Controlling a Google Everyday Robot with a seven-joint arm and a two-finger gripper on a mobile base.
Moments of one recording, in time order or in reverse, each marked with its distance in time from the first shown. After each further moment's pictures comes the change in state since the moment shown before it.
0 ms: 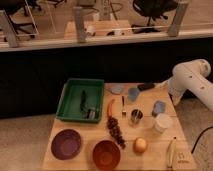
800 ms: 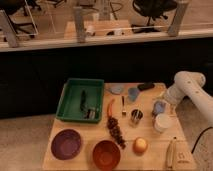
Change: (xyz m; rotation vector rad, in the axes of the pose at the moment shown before) arm -0.015 0.035 0.112 0.011 -0.266 -0.129
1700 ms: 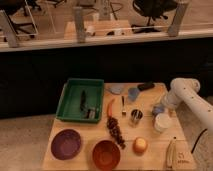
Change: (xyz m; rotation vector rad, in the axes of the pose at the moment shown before) arm -0.009 0.011 0.030 -0.045 0.009 -0.095
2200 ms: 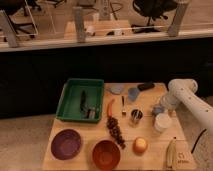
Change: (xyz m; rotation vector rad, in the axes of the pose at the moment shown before) arm -0.001 0.001 0.004 -0.030 0.014 -0.012
